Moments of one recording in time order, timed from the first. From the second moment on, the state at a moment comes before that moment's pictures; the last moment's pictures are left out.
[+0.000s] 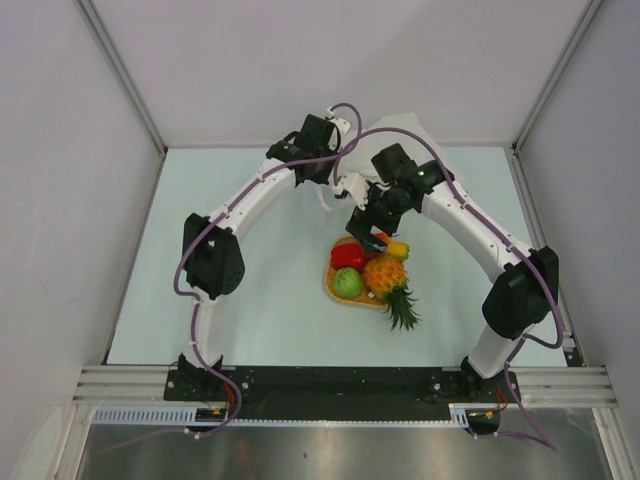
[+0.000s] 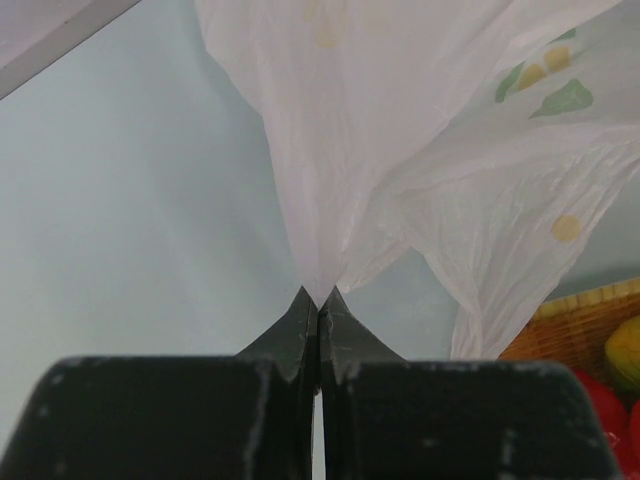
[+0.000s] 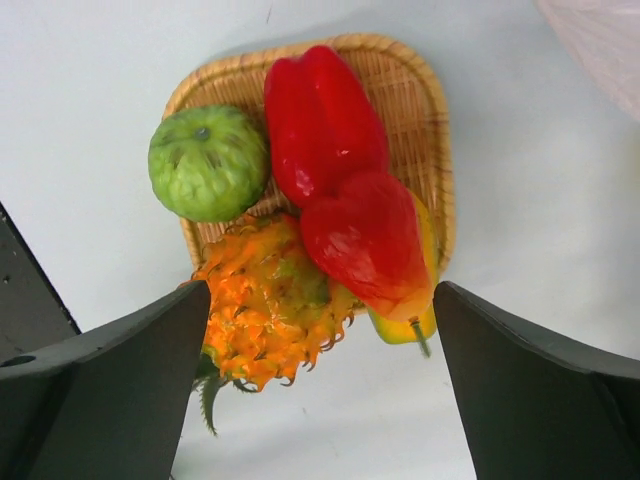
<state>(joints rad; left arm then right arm) -0.55 2.12 2.06 -0.70 -0.15 0.05 0.55 1.71 1.64 -1.05 -0.35 -0.61</state>
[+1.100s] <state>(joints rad) -0.44 2.13 2.14 -0.66 -0.27 0.11 0.21 1.90 1.94 -0.84 -0.19 -0.23</state>
